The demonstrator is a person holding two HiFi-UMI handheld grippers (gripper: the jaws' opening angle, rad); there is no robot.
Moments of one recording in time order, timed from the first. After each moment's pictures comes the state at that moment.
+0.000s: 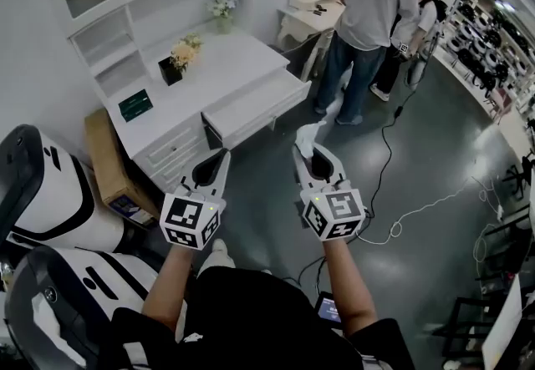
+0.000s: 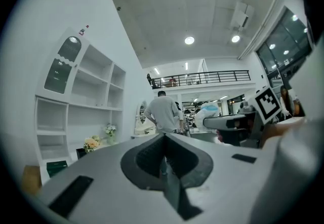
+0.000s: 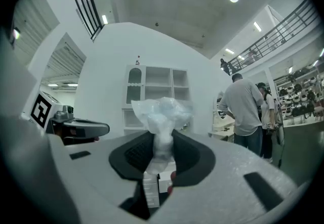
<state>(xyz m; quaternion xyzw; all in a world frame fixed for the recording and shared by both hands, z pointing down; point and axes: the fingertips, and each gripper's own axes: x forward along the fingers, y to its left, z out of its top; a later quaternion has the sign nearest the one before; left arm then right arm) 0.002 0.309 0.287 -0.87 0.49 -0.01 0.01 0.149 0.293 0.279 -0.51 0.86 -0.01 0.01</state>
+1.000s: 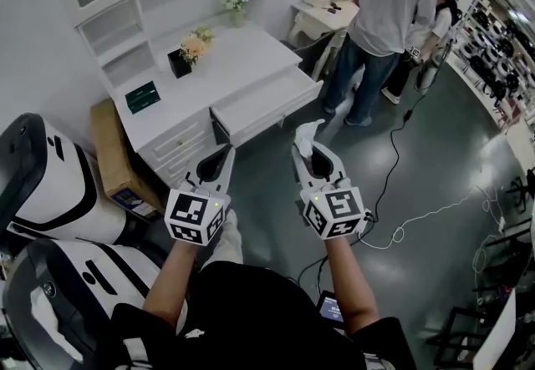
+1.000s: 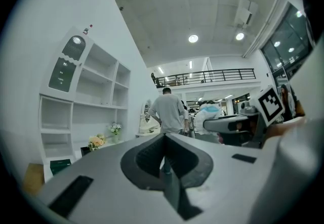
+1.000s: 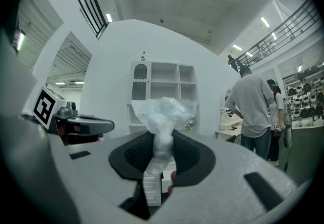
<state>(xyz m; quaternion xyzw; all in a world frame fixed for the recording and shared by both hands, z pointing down) -0.009 0.284 0.296 -0.86 0.51 -0.01 0.00 0.126 0.266 0.293 -0.47 0.88 0.00 -0.01</state>
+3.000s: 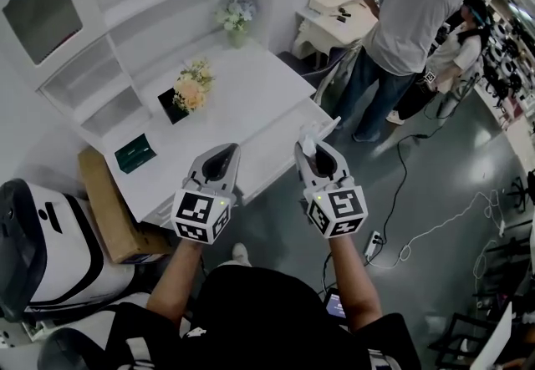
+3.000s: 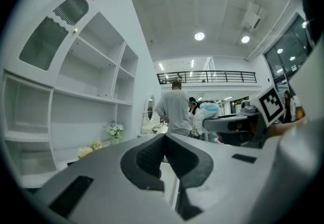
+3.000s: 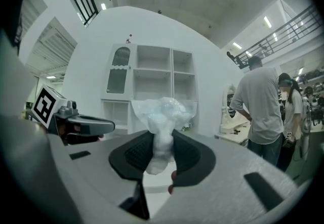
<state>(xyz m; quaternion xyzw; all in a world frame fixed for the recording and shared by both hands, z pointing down) -0.081 -0.019 0.292 -0.87 0.49 -0.01 -0.03 0.050 -0.030 0.283 -0.49 0.87 0.00 -0.04</state>
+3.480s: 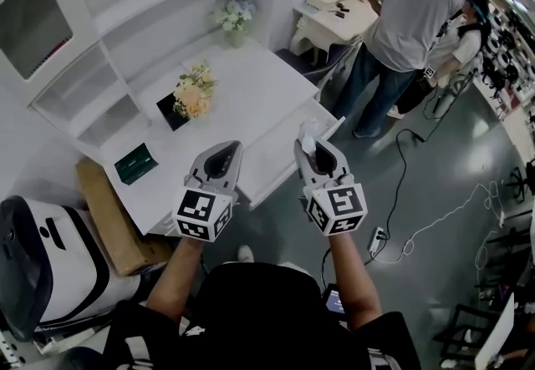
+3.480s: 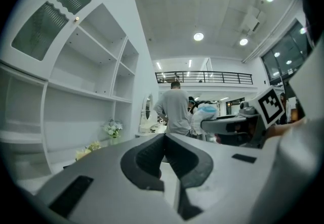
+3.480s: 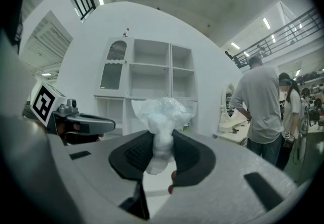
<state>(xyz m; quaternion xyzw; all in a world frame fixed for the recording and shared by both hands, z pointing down) -0.106 -0.064 0.301 -0.88 0.47 -0.02 -0.03 0.020 -0.071 0.294 -0.51 0.86 -0.01 -0.05</state>
